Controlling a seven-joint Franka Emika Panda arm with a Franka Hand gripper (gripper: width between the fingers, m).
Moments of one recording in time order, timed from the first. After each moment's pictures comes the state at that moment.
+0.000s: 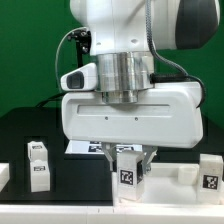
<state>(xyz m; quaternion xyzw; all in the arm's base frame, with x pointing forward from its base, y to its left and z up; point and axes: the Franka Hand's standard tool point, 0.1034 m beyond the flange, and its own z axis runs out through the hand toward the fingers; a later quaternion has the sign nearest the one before) 0.635 -0.005 0.067 -0.95 0.30 -0.03 0.06</state>
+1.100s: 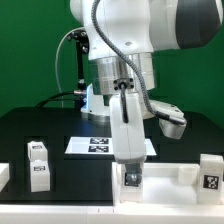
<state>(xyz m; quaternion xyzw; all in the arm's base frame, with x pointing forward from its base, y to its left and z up) 0.639 -0.002 0.067 -0.75 0.65 -0.01 0.09</state>
